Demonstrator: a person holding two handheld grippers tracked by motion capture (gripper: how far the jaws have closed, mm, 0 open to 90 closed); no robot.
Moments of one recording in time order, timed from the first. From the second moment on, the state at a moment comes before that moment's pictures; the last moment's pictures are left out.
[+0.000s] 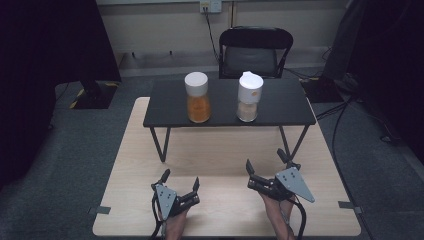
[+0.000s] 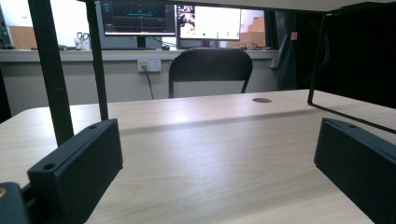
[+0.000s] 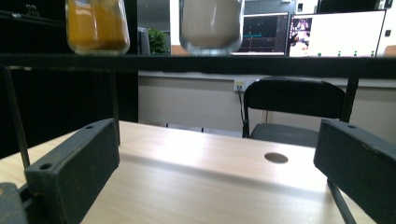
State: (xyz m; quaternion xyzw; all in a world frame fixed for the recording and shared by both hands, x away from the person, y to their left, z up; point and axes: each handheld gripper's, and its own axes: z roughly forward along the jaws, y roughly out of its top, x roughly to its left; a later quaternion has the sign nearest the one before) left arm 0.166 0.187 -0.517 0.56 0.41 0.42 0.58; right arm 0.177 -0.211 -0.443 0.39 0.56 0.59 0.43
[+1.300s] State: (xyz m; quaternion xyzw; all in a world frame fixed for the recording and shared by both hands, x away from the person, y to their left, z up) left arm 0.166 0.187 -0.517 0.56 0.41 0.42 0.58; right arm 0.155 -0.200 -0.503 0.43 0.57 0.55 0.43
